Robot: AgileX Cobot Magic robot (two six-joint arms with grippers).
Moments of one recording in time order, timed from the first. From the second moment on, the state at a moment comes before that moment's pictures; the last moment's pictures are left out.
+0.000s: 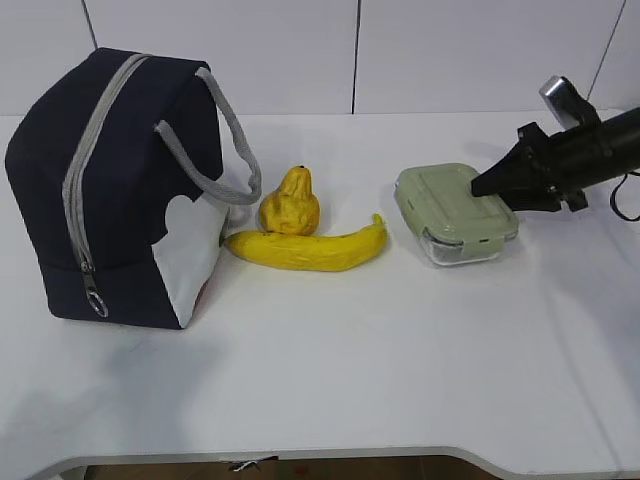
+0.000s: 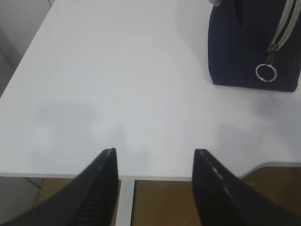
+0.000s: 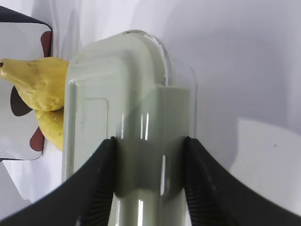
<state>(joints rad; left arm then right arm) -0.02 0.01 -0.51 0.10 1.11 -0.07 -0.23 2.24 -1.63 1.04 1.17 -0.78</state>
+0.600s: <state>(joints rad) -0.02 0.01 -0.51 0.10 1.11 -0.07 -0.20 2.08 -1.63 1.07 1.17 -0.69</state>
